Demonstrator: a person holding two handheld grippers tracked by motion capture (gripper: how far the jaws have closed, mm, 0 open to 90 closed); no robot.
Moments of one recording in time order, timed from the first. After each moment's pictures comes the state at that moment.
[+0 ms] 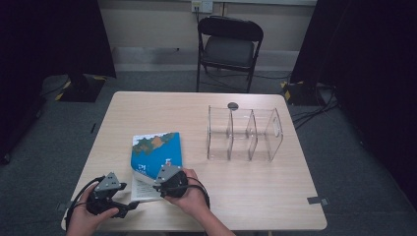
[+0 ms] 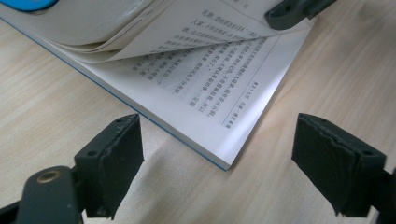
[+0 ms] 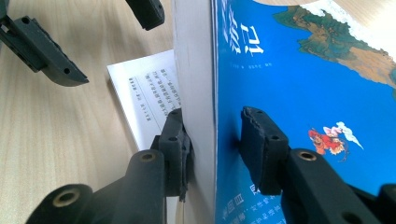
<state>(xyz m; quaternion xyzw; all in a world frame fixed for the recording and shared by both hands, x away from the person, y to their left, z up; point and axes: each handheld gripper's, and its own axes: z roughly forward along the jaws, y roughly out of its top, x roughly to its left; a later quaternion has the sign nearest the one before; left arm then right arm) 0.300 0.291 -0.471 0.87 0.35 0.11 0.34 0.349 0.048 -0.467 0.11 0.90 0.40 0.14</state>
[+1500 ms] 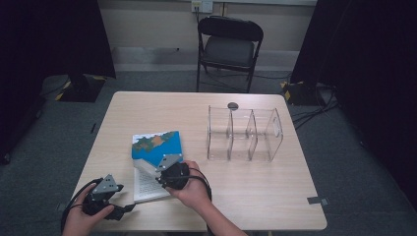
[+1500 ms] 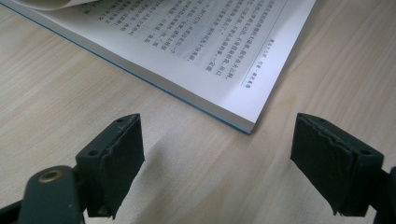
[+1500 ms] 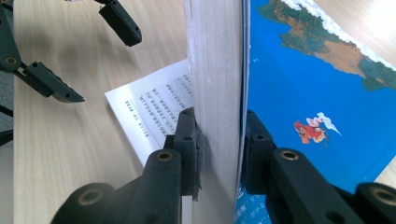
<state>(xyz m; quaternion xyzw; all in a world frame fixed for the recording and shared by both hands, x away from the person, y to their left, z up) 0.297 0.301 -0.476 0.88 0.33 0.12 0.32 0.357 0.043 -0.433 0.16 0.90 0.38 0.11</state>
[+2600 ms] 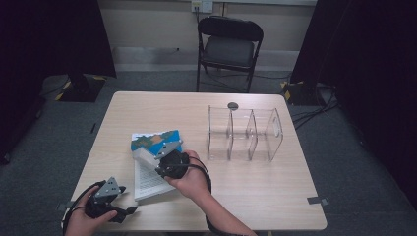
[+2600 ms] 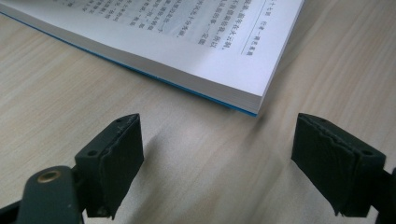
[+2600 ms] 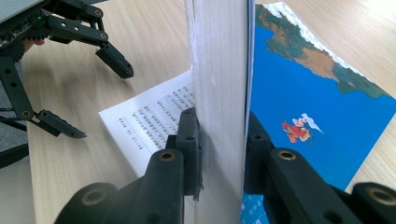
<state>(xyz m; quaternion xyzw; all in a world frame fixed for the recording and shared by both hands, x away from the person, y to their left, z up) 0.292 0.294 -0.485 0.87 0.33 0.11 0.34 0.371 0.045 -0.401 0.19 0.90 0.37 0.10</state>
